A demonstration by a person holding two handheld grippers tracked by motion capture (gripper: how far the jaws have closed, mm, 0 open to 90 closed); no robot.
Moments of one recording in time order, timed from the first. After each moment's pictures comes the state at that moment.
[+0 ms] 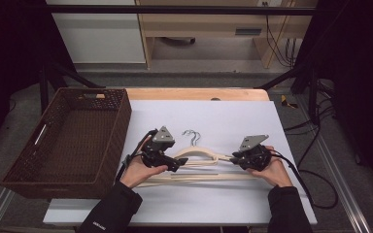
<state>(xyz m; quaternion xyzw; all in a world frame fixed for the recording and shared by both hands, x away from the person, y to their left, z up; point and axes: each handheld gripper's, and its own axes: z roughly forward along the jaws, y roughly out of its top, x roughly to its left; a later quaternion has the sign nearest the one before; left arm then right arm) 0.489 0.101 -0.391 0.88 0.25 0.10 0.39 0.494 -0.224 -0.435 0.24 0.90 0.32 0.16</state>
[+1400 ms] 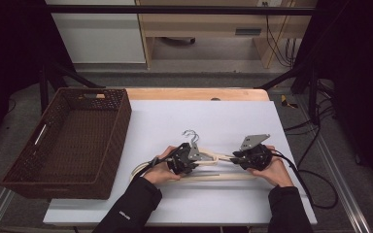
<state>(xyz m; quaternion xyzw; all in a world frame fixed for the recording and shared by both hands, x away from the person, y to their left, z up) 0.496 0.039 -0.446 0.94 0.10 0.16 0.28 0.494 -0.227 -0.432 0.25 0.90 0.32 0.16</state>
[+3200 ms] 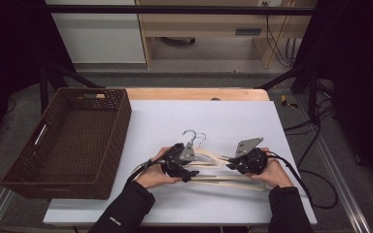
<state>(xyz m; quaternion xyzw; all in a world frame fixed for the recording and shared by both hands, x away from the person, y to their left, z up) 0.485 0.061 -0.424 0.93 0.12 0.13 0.33 0.486 -0.213 -0.432 0.18 0.92 0.32 0.12</state>
